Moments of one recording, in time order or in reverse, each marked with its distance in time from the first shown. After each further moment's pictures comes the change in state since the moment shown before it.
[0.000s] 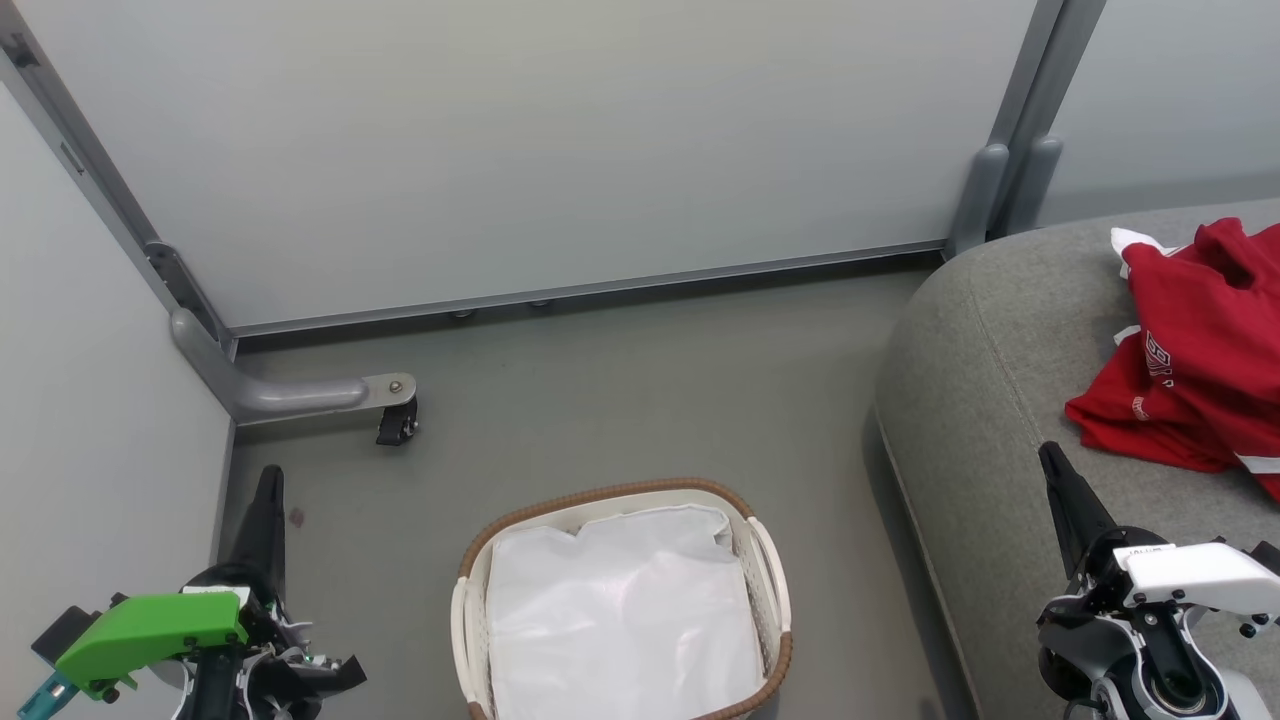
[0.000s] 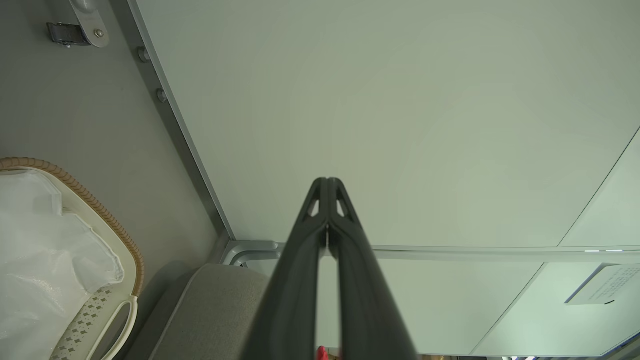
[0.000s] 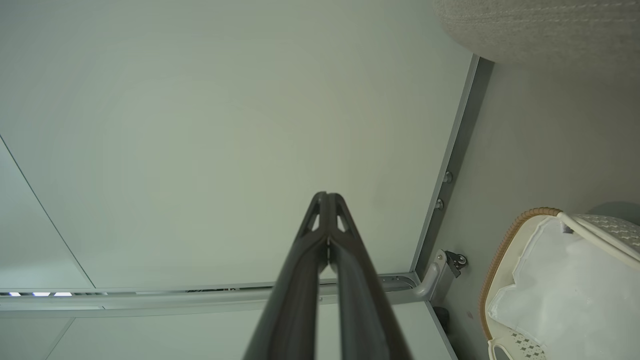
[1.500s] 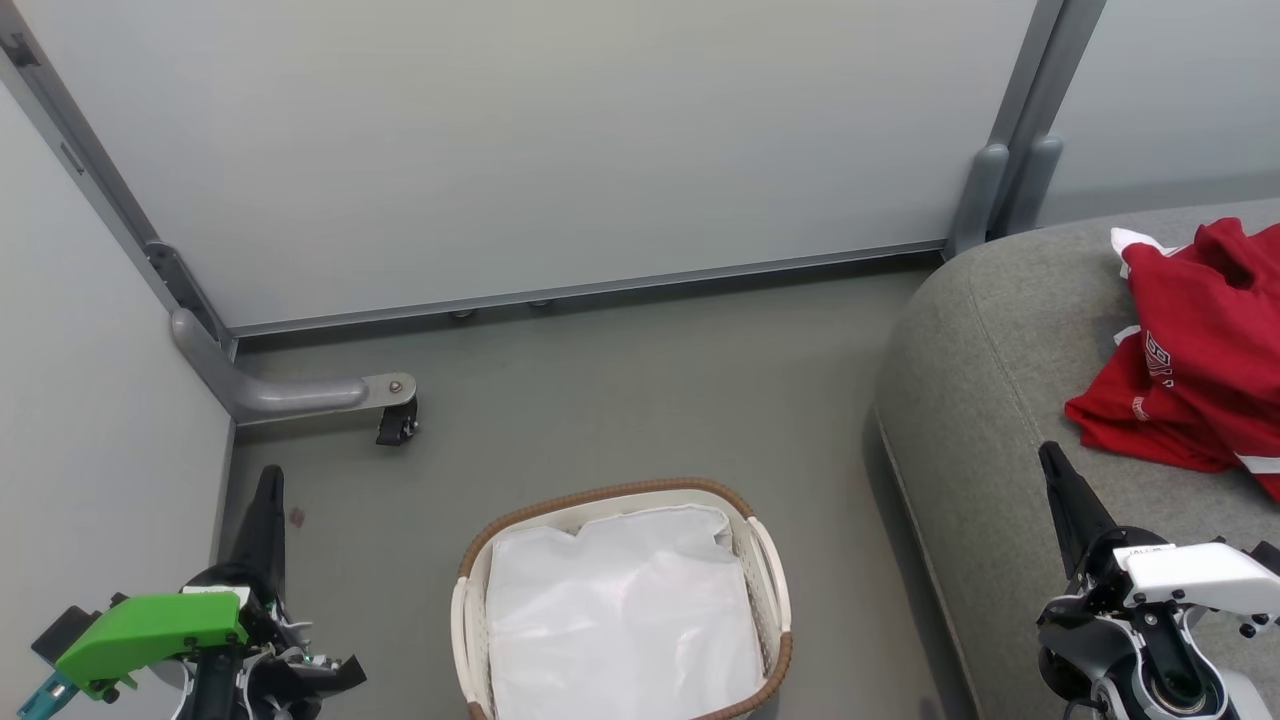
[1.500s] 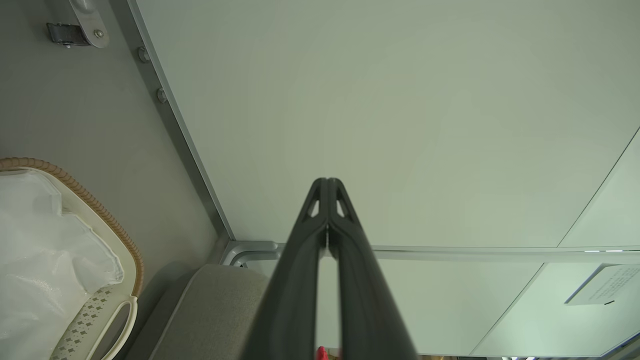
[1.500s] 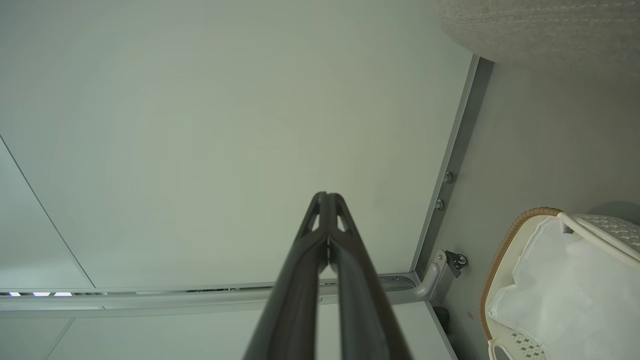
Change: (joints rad) left arm 0.000 0.000 0.000 0.000 0.000 0.000 0.000; right arm 0.000 0.000 0.000 0.000 0.000 0.000 0.000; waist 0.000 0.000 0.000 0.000
